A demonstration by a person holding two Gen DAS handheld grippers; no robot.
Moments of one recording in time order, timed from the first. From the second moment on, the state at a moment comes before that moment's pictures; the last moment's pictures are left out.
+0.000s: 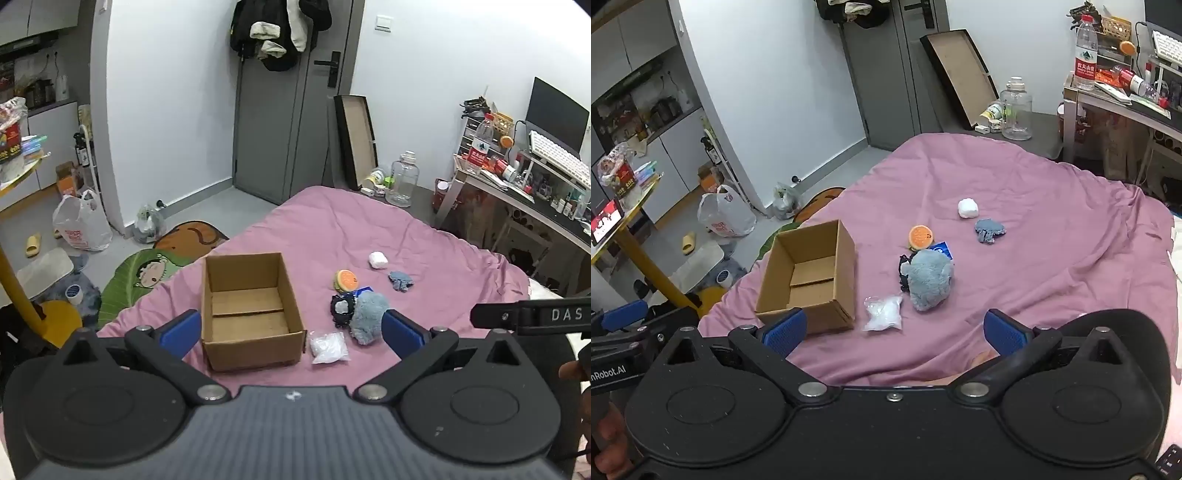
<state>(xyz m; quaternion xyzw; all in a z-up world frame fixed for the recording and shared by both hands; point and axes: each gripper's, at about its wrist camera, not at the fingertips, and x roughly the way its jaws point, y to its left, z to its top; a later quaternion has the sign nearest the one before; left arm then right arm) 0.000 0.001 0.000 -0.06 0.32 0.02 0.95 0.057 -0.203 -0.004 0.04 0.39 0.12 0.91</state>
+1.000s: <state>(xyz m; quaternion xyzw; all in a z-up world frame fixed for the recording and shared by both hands) 0.002 -0.005 -0.006 -0.06 0.32 0.01 0.94 0.053 -0.198 -0.004 0.01 0.38 0.11 0.92</state>
